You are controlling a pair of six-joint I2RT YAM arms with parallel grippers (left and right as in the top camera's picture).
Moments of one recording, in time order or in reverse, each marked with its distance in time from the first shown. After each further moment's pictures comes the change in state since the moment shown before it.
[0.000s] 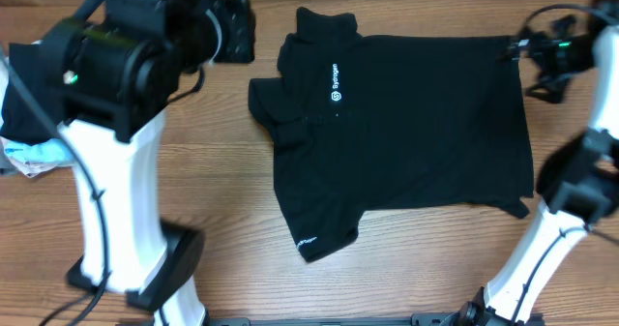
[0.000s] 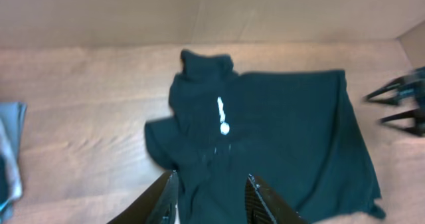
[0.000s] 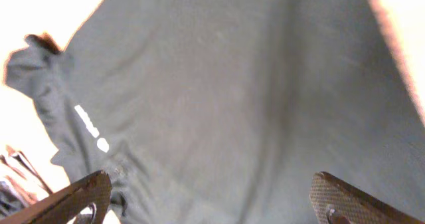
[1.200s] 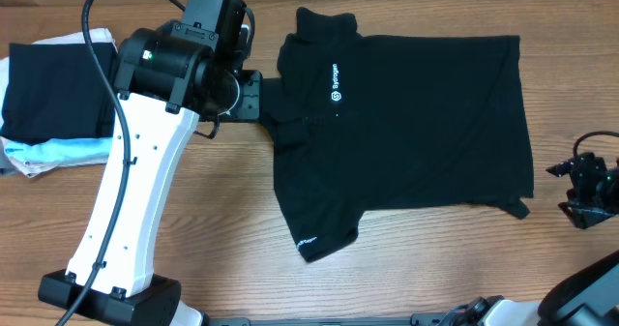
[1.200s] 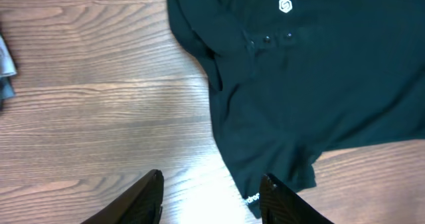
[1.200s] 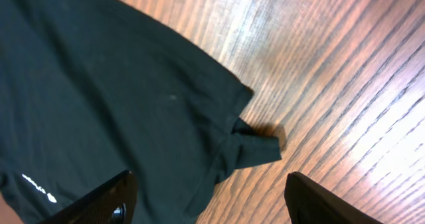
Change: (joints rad) left arm 0.000 -0.212 -0.840 0.163 -0.036 -0.011; right arm -0.396 -0.741 -1.293 0.576 0.076 0.170
